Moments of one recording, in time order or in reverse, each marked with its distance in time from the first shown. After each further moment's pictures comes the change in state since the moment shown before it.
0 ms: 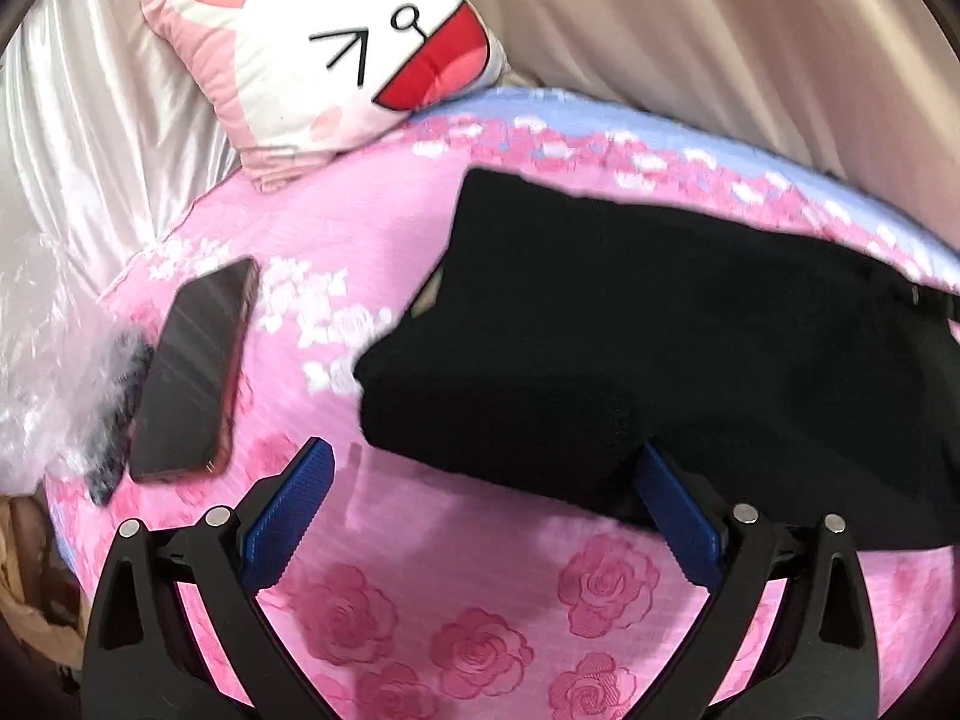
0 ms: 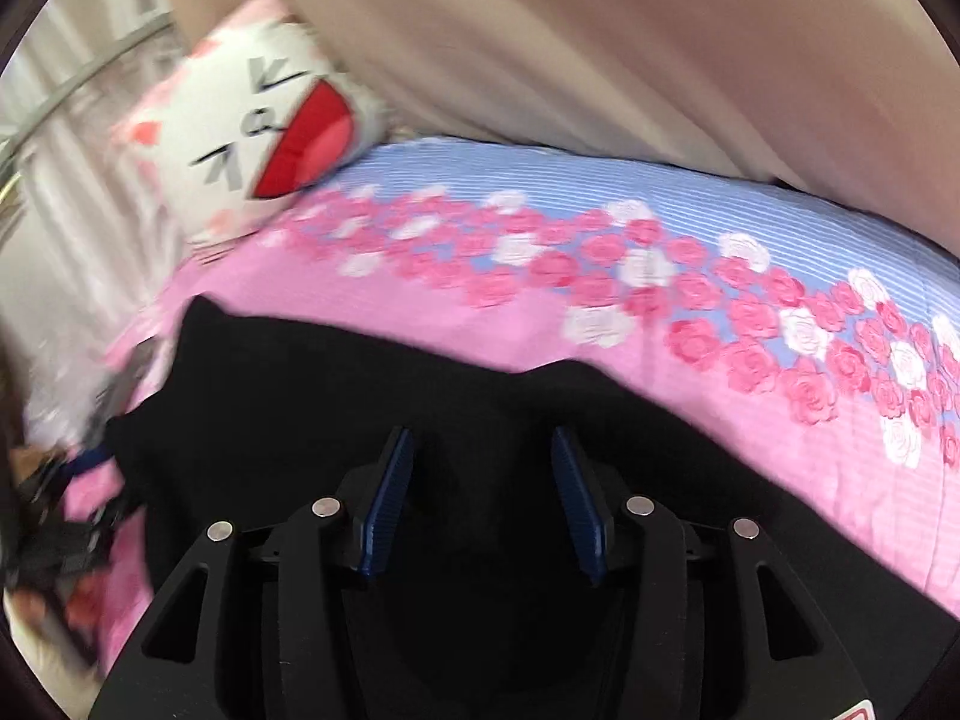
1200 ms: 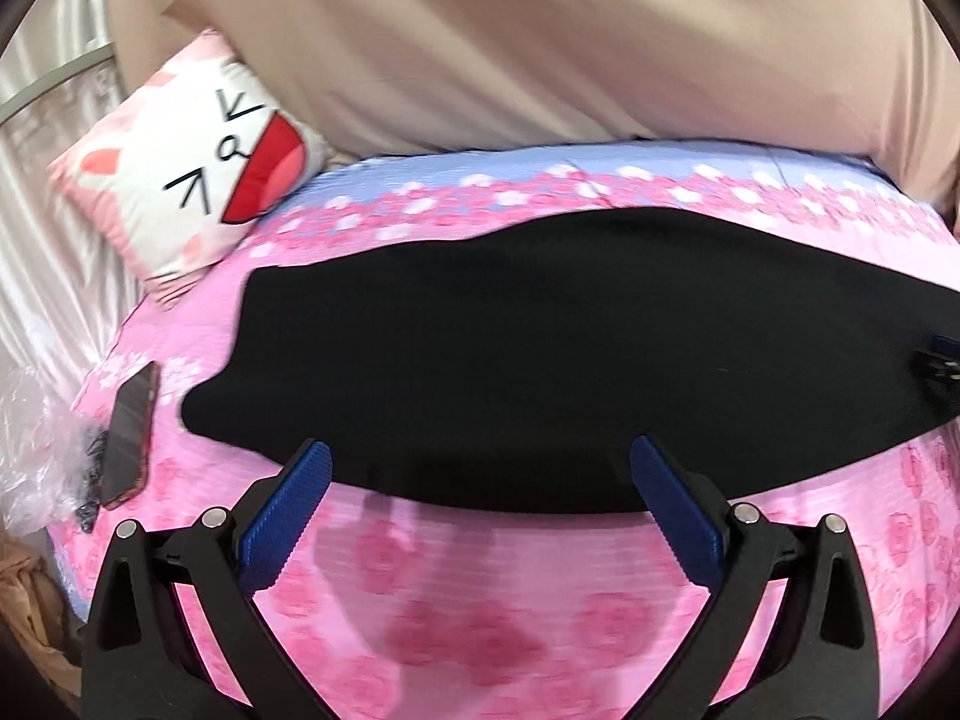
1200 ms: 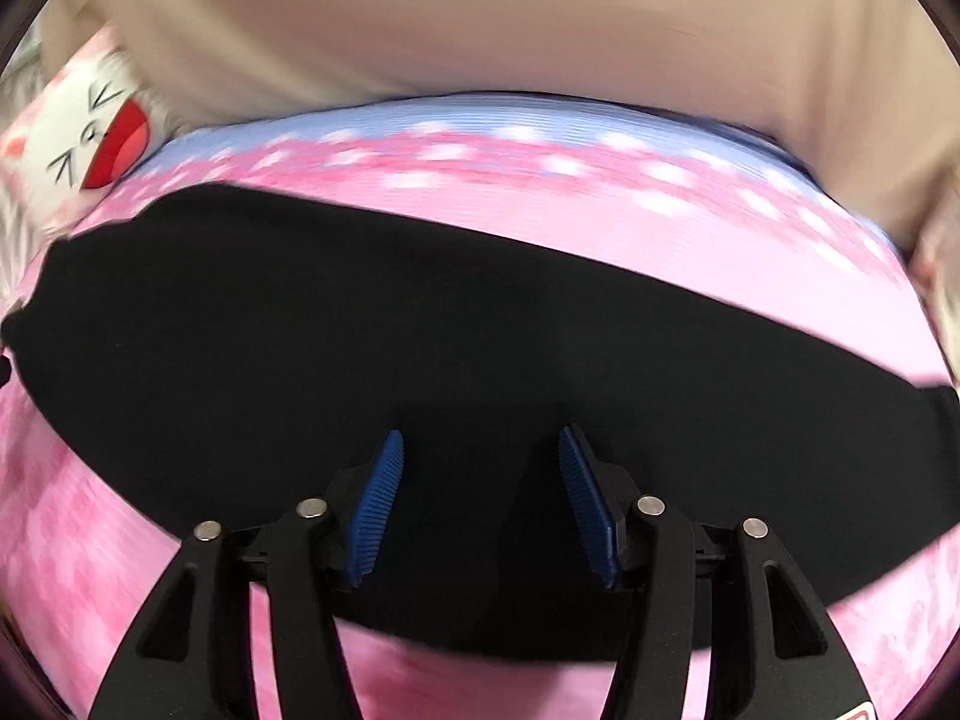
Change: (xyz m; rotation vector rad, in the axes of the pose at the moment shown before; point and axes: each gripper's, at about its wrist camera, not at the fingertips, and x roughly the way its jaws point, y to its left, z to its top) left arm -0.079 -0.157 -0.032 0.263 -0.089 -0.104; right arm -0.172 -0.154 -0.169 0.246 -0.018 -0.468
